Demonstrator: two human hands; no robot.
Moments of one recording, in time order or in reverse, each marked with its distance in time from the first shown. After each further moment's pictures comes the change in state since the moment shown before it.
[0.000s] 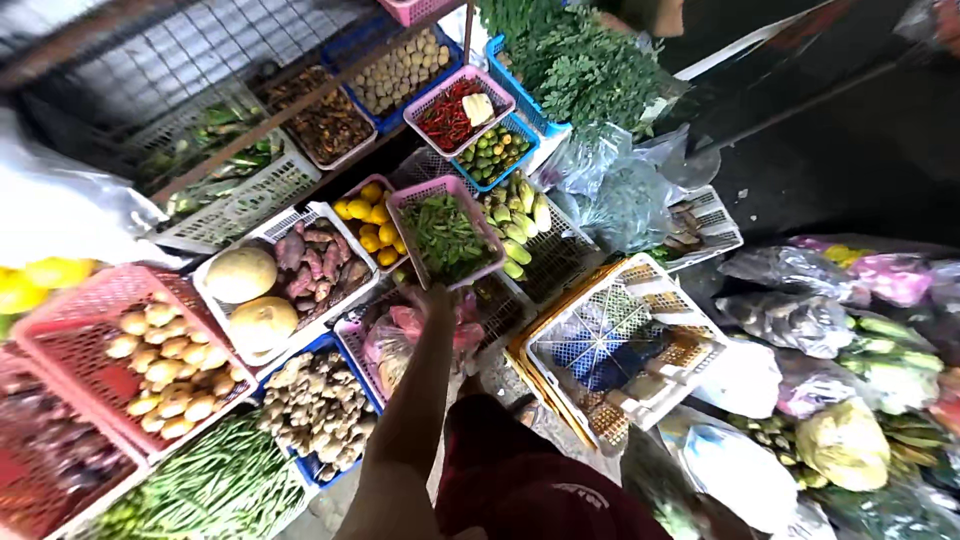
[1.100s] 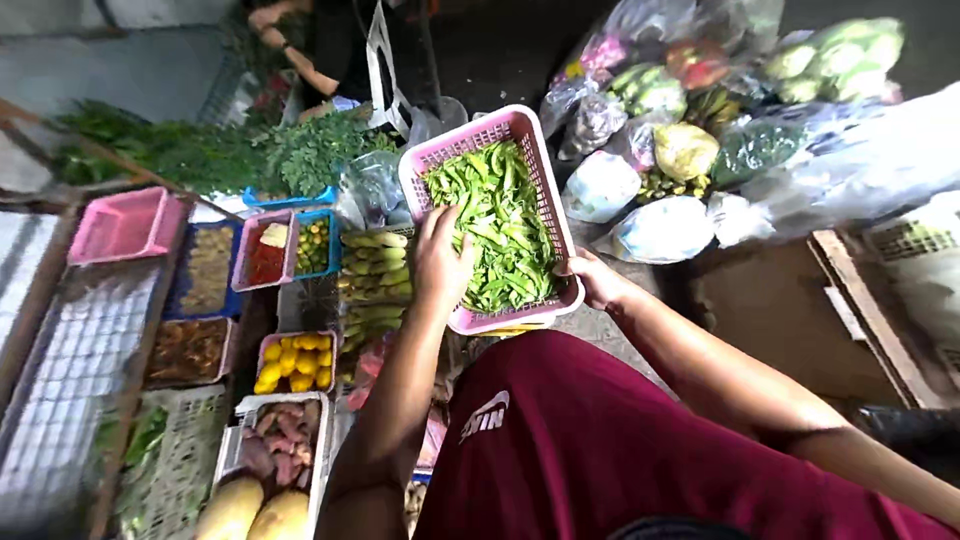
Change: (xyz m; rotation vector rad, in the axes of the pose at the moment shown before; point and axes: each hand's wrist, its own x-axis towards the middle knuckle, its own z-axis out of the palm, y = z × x) left_hand -0.415 0.002 0.107 1.108 -1.059 1.639; right_hand -0.092 -0.029 -0.047 1.060 -0.311 -0.786
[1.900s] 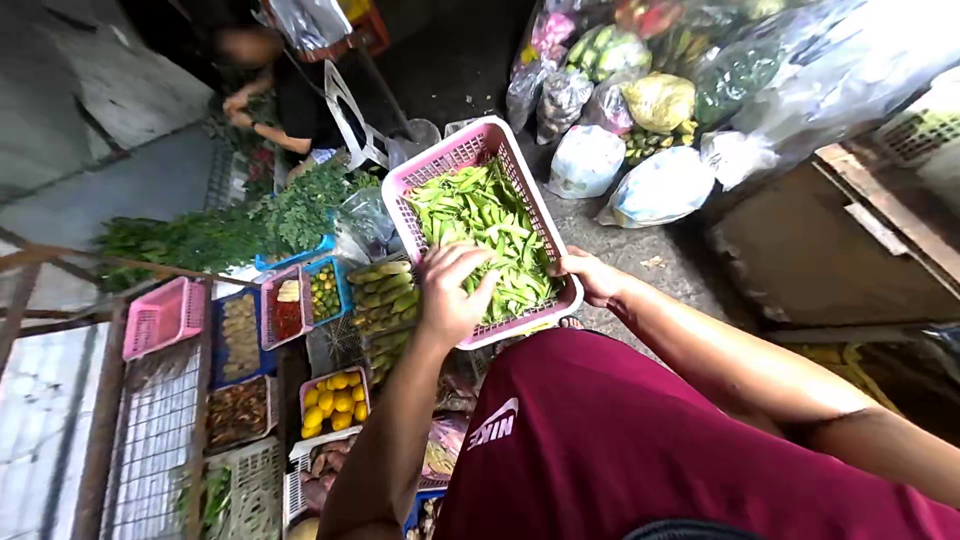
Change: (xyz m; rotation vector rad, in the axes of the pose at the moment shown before) left_hand -0.002 0.051 0.002 -0.199 -0.220 0.441; right_hand -0.029 0.010 -0.031 0.113 0.013 -0.042
